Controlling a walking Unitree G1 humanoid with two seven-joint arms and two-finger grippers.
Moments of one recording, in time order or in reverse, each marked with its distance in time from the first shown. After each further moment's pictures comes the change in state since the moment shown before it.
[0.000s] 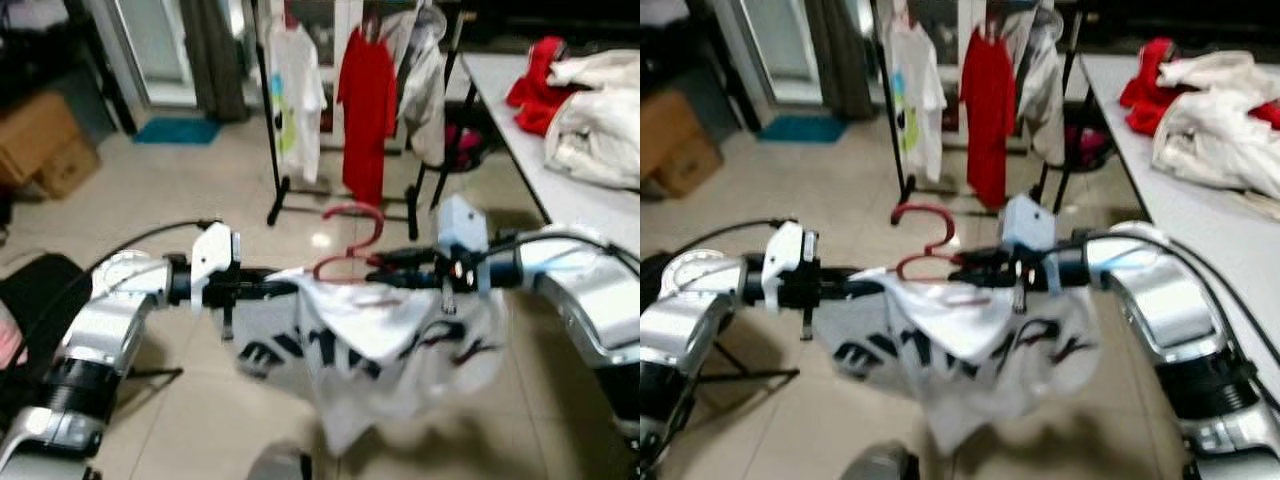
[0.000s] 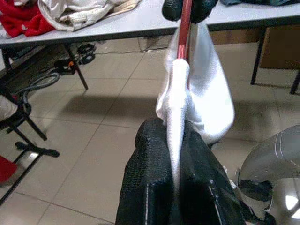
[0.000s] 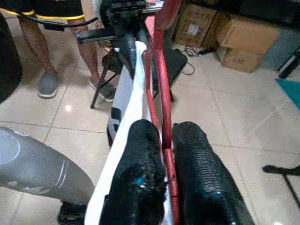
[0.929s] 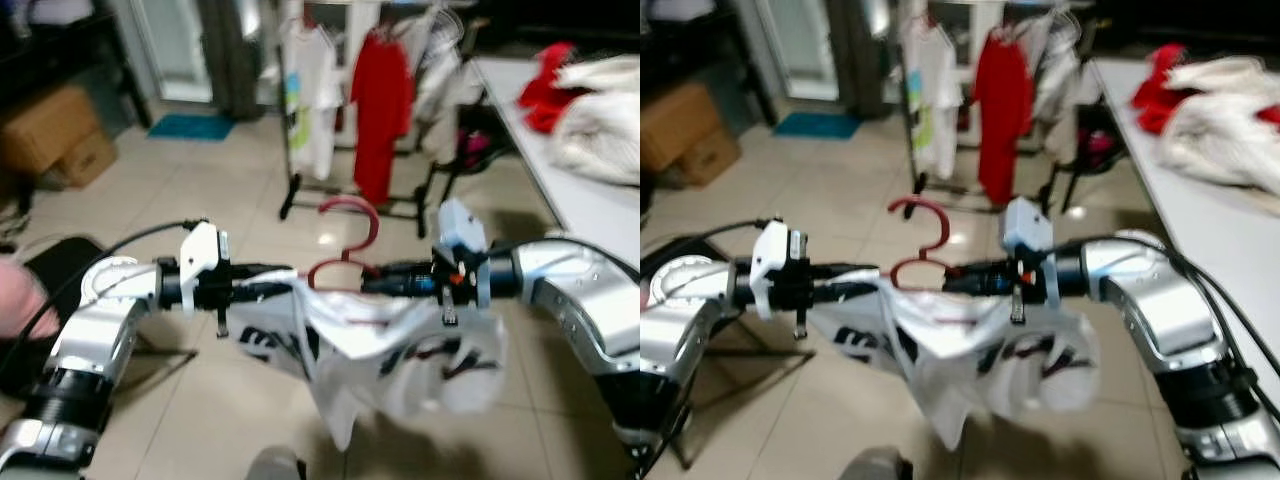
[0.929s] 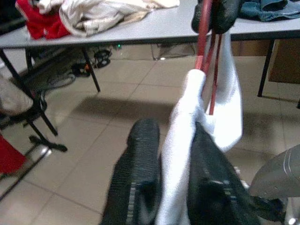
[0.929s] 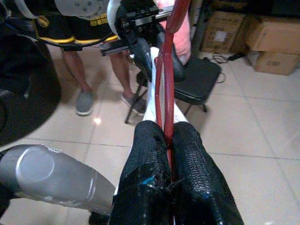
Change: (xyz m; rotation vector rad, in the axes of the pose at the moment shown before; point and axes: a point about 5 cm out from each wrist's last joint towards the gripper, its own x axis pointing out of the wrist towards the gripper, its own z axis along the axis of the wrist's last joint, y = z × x) left arm -0.009 -0.004 -0.001 -0.030 -0.035 0.049; right arm 0.003 0.009 -0.002 0.127 -0.046 0.059
